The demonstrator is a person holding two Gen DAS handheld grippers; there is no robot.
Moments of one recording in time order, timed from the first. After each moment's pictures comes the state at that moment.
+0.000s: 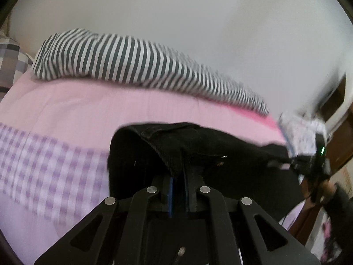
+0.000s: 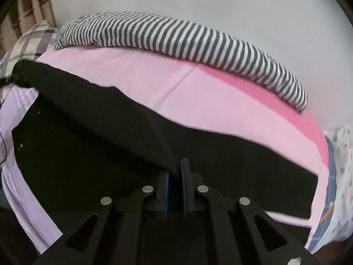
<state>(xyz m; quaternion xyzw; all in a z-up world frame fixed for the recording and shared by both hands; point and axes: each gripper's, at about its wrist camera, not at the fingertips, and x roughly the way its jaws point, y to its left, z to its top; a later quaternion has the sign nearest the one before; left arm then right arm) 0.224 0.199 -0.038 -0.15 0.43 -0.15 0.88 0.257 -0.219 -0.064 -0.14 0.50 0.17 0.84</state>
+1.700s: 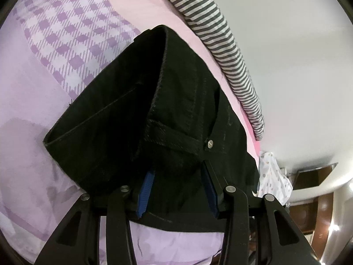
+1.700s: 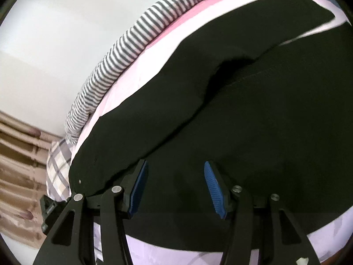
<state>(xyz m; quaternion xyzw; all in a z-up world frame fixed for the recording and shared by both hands) 0.165 0.190 -0.125 -0.44 0.48 -0.08 0.75 0.165 -0.307 -0.136 0.33 0.49 0.11 0.80</state>
